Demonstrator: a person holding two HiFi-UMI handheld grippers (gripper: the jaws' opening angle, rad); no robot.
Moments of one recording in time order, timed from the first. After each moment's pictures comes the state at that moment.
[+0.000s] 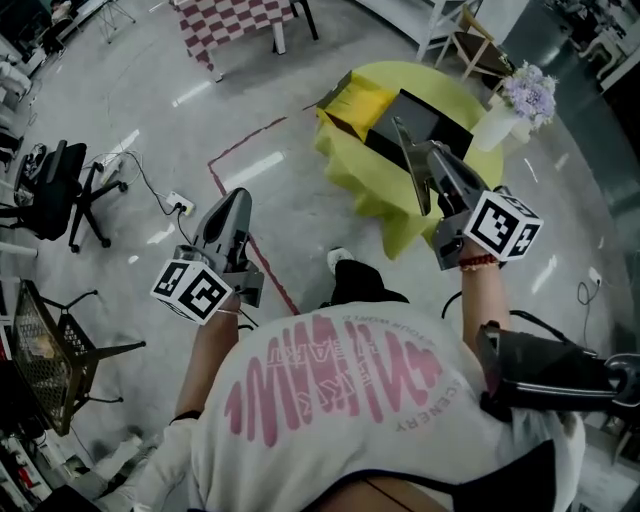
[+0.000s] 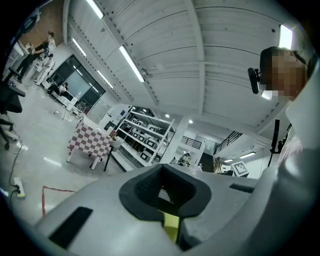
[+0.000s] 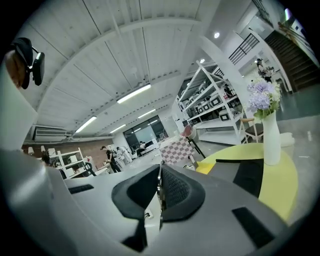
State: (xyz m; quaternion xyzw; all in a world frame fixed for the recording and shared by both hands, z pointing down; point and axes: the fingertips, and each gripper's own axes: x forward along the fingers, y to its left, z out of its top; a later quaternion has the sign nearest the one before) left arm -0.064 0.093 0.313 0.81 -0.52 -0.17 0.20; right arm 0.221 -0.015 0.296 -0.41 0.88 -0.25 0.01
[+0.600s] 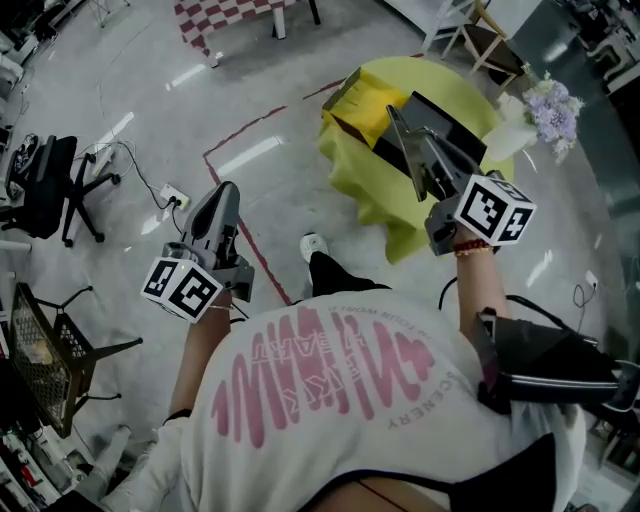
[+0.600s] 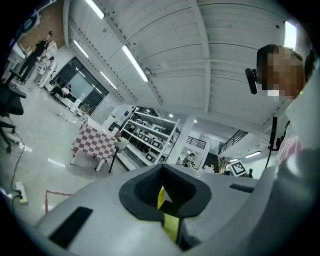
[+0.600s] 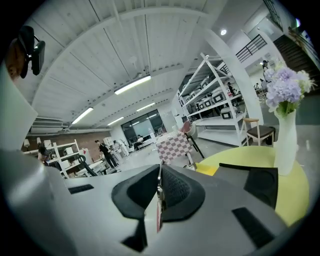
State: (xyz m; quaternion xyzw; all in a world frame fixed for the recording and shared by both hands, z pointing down) left arm -0.106 0.029 0.332 0.80 -0.54 -0.16 0.20; right arm 0.179 -0.102 0.327 -0.41 0.88 -0.24 -0.04
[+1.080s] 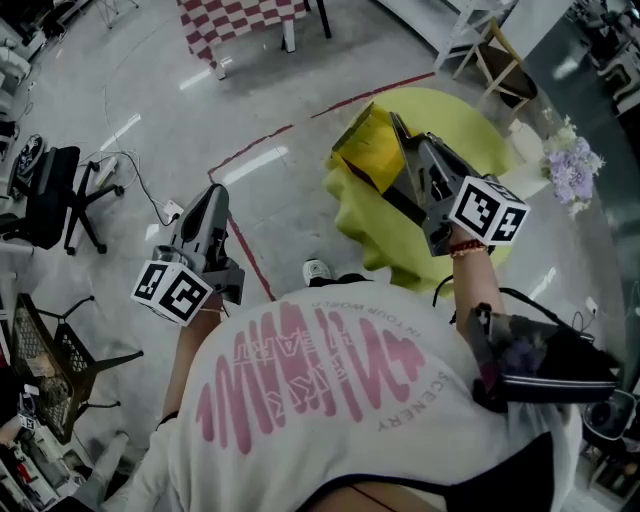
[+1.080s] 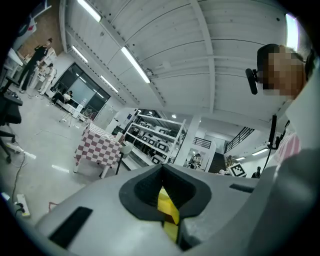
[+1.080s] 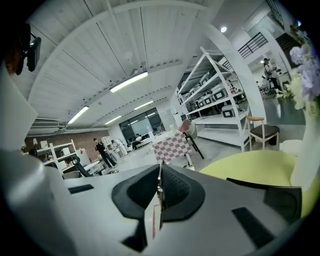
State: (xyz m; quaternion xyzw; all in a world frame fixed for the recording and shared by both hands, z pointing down) left arm -0.146 -0.070 0.322 0.79 -0.57 -0.15 0.19; right arm 0.154 -0.220 0.341 -0.42 0.87 -0.25 -0.05
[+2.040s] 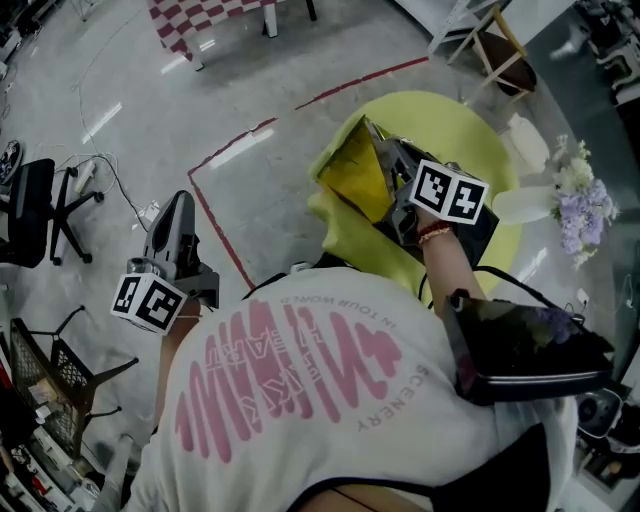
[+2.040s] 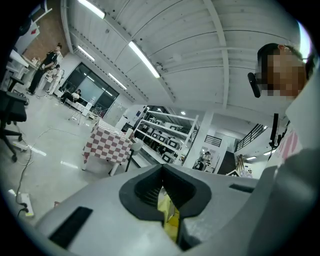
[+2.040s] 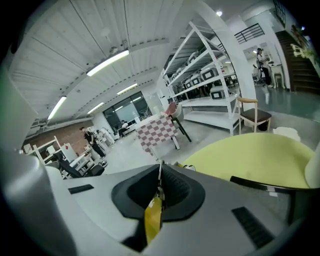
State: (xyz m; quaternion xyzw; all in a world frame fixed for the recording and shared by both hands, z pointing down) left arm -0.195 -0.176 0.366 0.76 -0.60 -0.14 0.22; right arm 0.126 -0.344 0.456 -0.45 0.82 -0.32 -0.14
